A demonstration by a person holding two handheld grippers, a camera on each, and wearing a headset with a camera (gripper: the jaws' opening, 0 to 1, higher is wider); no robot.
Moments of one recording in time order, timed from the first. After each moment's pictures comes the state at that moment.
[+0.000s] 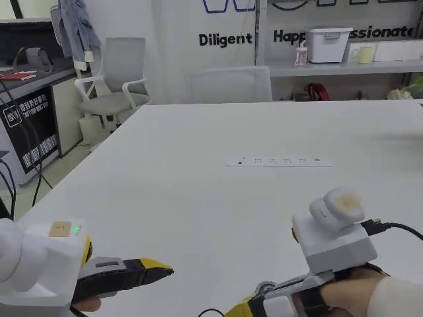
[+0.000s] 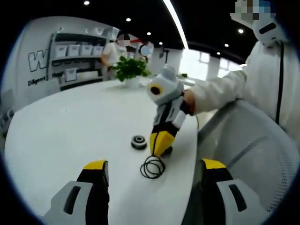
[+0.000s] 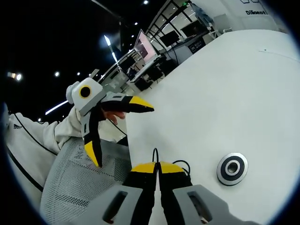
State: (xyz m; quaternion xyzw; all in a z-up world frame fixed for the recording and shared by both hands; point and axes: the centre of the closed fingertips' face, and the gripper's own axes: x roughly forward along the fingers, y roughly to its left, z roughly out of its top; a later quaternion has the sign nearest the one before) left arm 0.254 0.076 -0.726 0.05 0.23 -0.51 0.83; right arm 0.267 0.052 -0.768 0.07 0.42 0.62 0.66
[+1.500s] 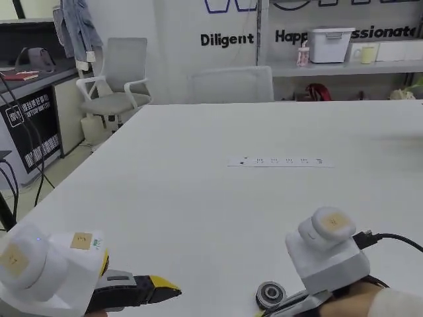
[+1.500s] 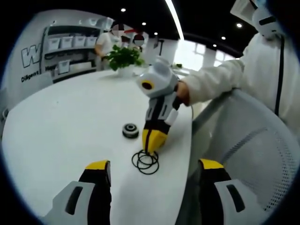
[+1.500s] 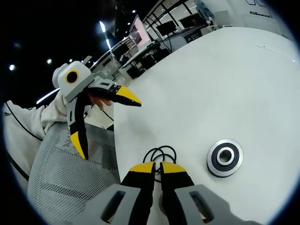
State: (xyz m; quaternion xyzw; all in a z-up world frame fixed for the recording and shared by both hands) left arm 0.242 0.072 -0.748 0.07 0.27 -0.53 0.80; right arm 0.270 0.037 -0.801 0.01 0.44 0.59 0.67
